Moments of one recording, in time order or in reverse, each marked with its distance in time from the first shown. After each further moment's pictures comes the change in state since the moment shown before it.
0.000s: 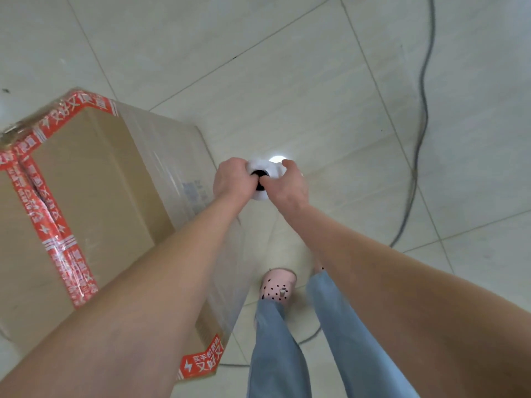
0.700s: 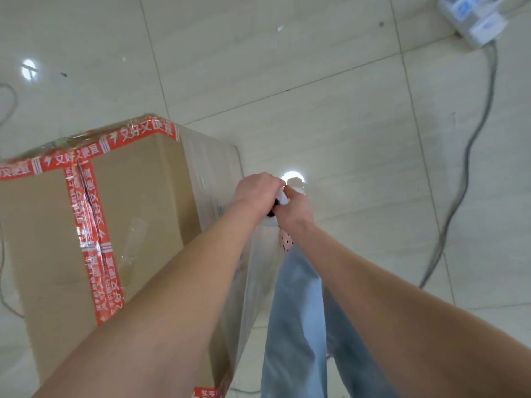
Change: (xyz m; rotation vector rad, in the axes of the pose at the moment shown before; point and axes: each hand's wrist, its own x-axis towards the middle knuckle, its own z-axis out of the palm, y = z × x) left_hand 0.055 -0.014 -0.061 0.319 -0.165 0.275; right_hand 0.029 -0.064 0.050 -0.133 -0.221 0.008
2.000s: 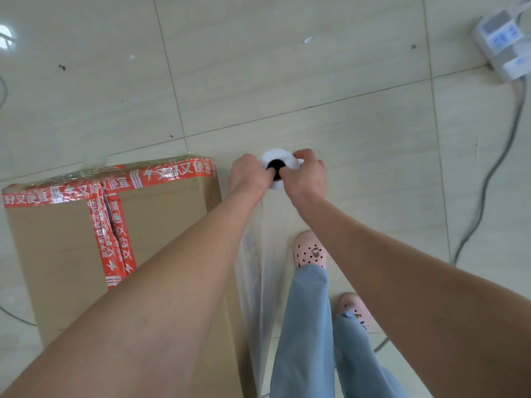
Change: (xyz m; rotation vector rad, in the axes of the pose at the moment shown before) left_hand 0.065 -0.091 -0.078 -0.643 0.131 -0.472; right_hand 0.061 -0.137 0.028 -0.087 0.296 -0.086
